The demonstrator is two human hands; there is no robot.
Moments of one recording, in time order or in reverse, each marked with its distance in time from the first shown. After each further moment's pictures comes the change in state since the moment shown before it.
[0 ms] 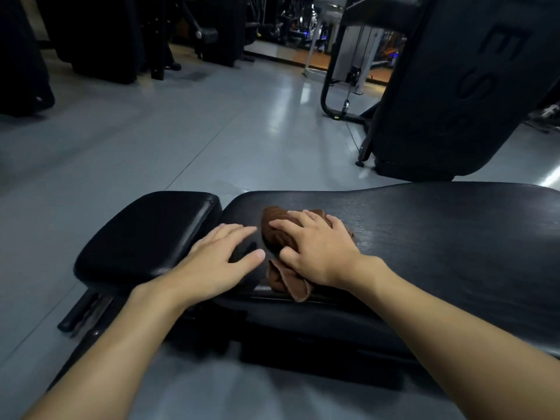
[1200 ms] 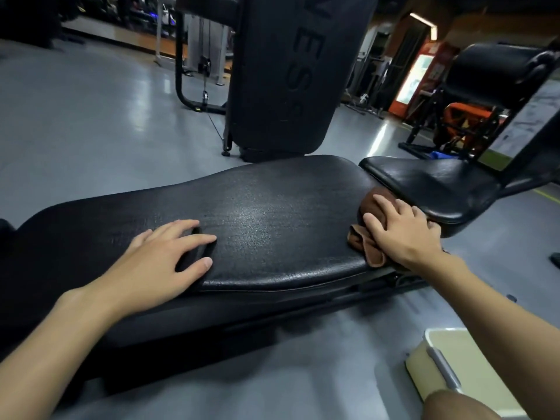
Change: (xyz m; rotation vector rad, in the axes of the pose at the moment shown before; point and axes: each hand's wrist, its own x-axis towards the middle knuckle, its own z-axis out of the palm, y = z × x) left_hand 0.031 0.133 0.083 0.242 -0.076 0.499; right_hand -0.280 0.234 -0.096 -0.111 0.164 1.081
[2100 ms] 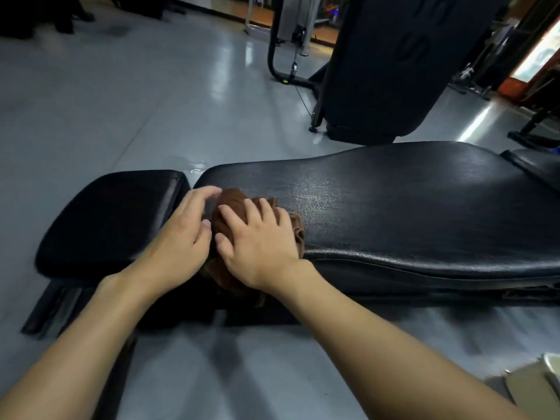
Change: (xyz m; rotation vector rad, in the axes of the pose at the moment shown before) left_hand -0.118 -0.132 -0.049 -0.381 0.368 -0.159; right_hand -0.192 -0.384 0.077 0.065 -0.161 -0.843
